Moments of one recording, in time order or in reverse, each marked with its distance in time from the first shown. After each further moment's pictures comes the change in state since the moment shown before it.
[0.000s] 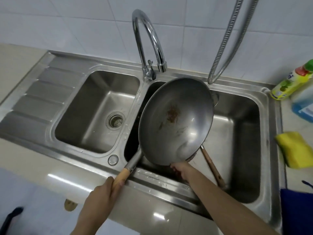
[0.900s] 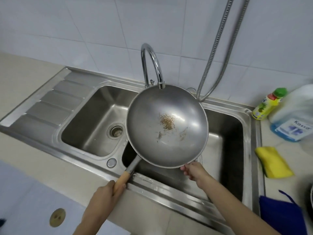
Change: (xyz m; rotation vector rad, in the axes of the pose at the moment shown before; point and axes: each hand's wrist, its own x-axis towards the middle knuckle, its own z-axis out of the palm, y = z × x) left_hand -0.004 -0.002 0.032 -0.086 0.094 -0.003; right_hand -0.084 -0.022 -0.078 0.084 0.110 -0.254
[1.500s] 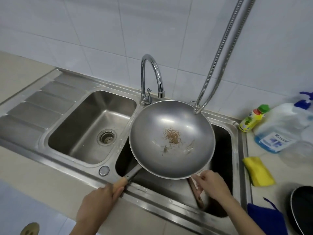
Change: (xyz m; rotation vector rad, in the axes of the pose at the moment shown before) left_hand 0.018 0.013 -0.006 0.363 0.001 0.101; right_hand -0.072 -0.019 -0.063 -0.774 0.139 -0.326
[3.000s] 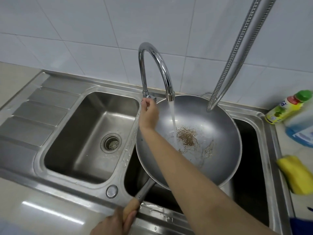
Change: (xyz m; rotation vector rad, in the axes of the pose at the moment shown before) left_hand 0.014 -0.005 0.001 -0.077 -0.014 0.125; right_hand 0.201 -0.285 0.085 0.830 0.561 -0.269
